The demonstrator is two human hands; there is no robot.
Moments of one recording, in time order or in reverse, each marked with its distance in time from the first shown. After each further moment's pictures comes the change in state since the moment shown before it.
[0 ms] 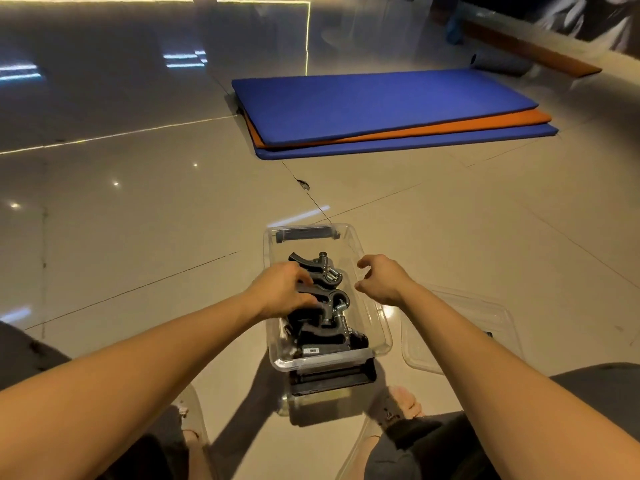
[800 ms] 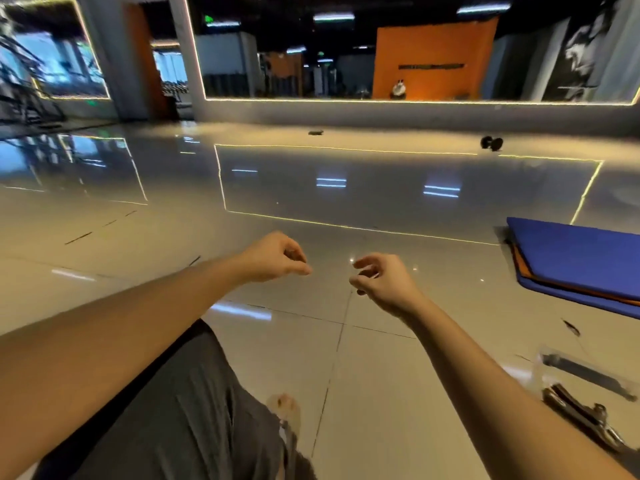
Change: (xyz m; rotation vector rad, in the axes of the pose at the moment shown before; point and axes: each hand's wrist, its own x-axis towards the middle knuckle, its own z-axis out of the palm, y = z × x) left_hand -0.500 -0.117 -0.247 -0.130 0.632 -0.632; right_hand -0.248 -0.400 0.133 0.291 -0.194 -0.939
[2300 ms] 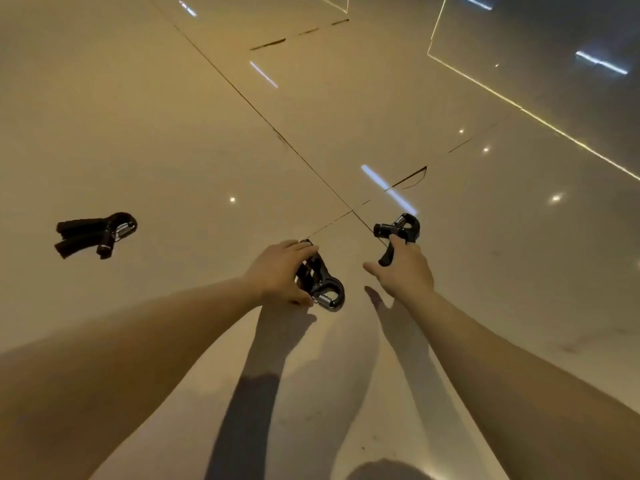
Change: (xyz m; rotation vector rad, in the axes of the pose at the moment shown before) left_hand 0.125 -0.766 -0.008 0.238 -0.048 -0.564; right_hand 0.492 0.016 0.712 -0.501 -0.567 0.011
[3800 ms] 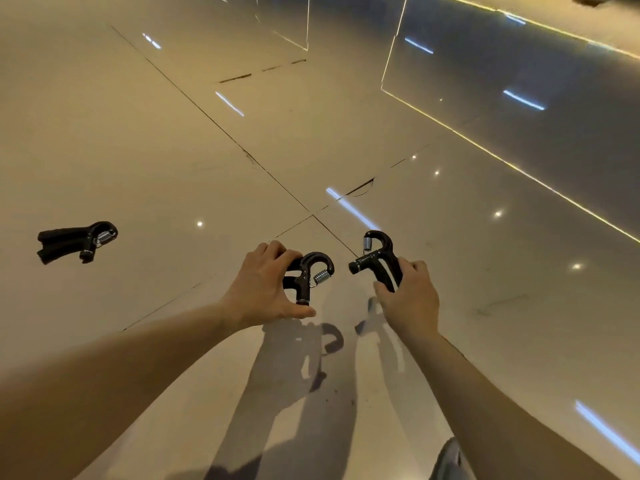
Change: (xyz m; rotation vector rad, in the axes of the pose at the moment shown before) left_hand -0.098 0.084 -0.018 -0.180 0.373 0.126; right_hand -0.139 0.064 -0.050 0.084 0.395 -0.103
